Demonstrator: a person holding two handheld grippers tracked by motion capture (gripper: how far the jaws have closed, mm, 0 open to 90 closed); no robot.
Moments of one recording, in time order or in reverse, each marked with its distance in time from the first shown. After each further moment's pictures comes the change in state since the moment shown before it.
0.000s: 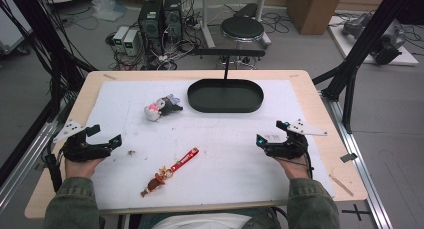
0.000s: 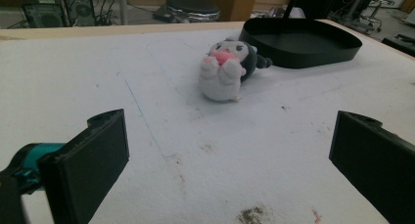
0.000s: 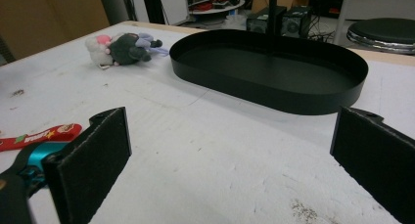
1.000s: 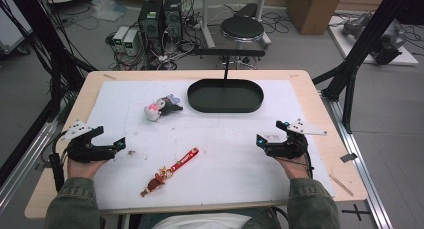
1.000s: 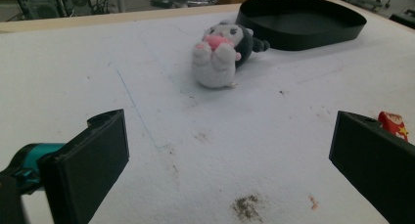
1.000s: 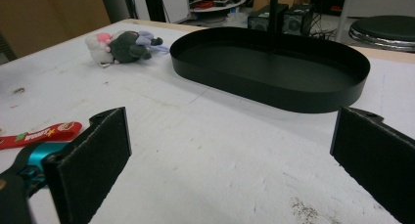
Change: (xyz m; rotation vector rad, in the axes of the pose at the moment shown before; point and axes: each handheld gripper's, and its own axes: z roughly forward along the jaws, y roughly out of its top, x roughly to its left) left arm -0.011 0.001 0.005 0.079 0.004 0.053; right arm -0.002 0.000 0.001 0.006 0.006 -0.003
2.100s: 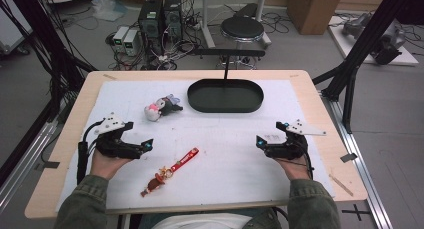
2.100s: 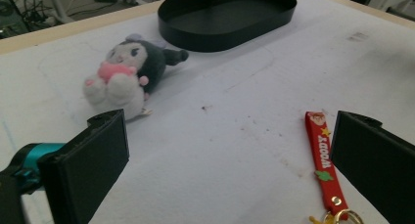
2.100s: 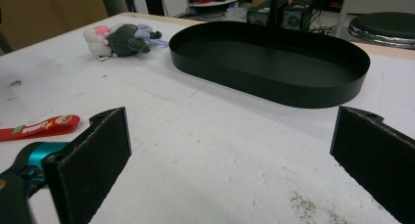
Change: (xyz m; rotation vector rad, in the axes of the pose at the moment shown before) left arm -0.062 0.033 0.036 0.061 -0.172 0.132; right arm 0.001 -0.001 -0.001 0.021 -0.007 -0.010
